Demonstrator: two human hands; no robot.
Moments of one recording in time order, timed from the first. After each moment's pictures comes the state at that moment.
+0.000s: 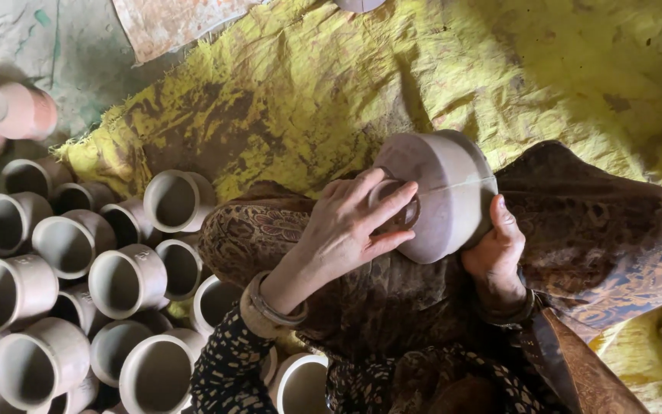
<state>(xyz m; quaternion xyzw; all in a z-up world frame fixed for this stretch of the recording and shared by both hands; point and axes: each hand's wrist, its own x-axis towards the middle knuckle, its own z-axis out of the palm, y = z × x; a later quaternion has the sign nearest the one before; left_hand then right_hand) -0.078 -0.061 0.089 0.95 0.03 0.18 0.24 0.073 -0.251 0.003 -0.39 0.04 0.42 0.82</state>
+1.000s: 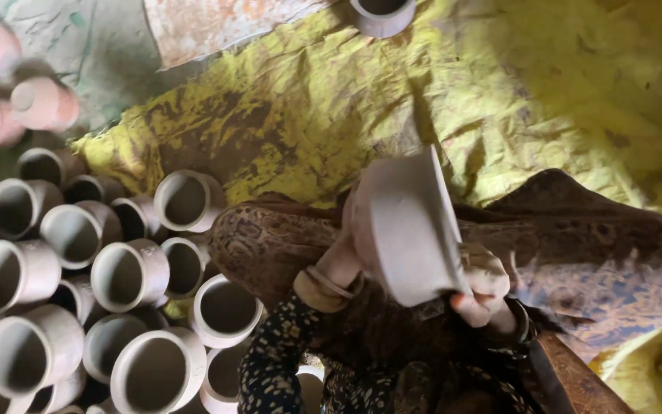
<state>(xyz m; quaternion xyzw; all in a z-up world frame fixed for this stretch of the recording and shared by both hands) -0.063 -0.024 -0.024 0.40 0.22 0.43 0.77 0.069 -0.286 -0.071 -0.42 -0.44 0.22 0.76</state>
